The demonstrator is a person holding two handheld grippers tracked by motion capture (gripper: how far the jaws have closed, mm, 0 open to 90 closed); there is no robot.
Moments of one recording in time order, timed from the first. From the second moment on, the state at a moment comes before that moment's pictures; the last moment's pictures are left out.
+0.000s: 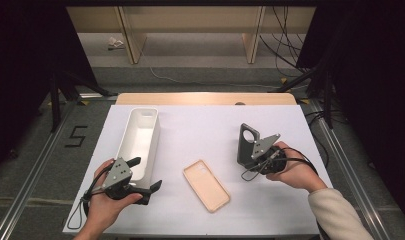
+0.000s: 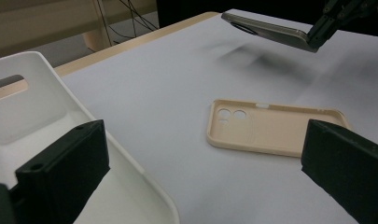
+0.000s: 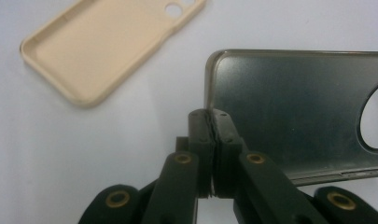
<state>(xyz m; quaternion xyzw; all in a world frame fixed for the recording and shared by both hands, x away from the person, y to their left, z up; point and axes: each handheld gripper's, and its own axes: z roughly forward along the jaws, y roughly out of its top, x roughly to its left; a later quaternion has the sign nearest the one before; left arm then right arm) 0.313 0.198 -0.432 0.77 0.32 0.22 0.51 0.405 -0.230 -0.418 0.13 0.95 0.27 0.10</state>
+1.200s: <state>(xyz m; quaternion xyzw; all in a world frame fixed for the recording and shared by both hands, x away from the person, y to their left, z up) 0.378 0.137 -0.388 0.79 0.32 0.15 0.51 0.375 -0.216 -0.417 0.12 0.90 0.40 0.10</state>
